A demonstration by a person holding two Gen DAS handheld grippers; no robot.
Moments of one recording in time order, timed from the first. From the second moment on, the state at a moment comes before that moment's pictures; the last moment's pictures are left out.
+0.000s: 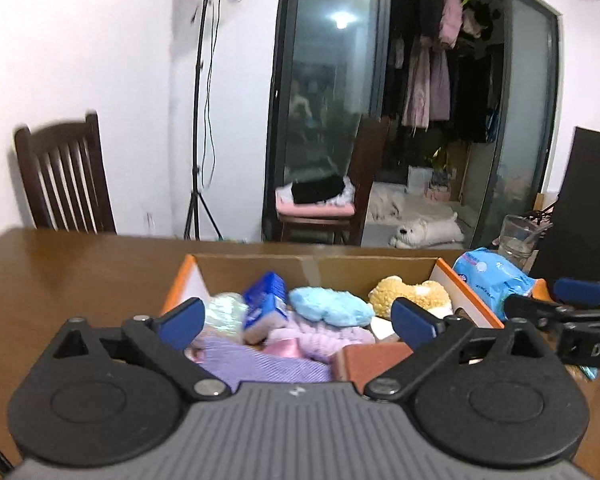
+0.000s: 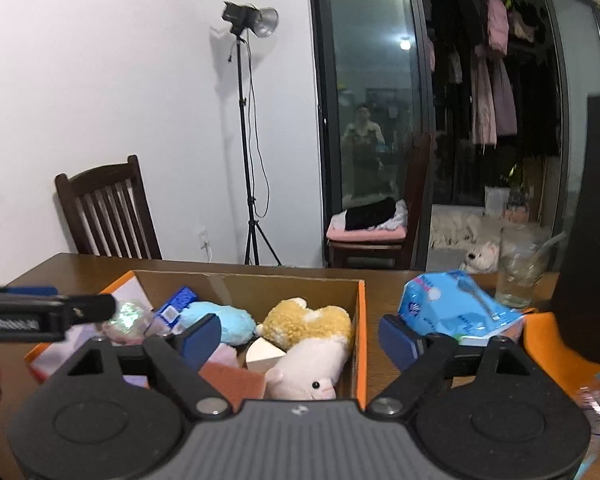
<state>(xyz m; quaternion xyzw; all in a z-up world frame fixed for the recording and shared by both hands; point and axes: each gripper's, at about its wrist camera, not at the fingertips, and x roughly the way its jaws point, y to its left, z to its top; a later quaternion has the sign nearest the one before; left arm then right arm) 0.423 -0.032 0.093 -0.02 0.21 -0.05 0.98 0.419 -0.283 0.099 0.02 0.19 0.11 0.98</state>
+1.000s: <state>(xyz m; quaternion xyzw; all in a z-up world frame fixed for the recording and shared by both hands) 0.047 0.018 0.056 -0.02 0.12 -0.07 0.99 0.074 -0.253 0.062 0.00 0.14 0.11 0.98</state>
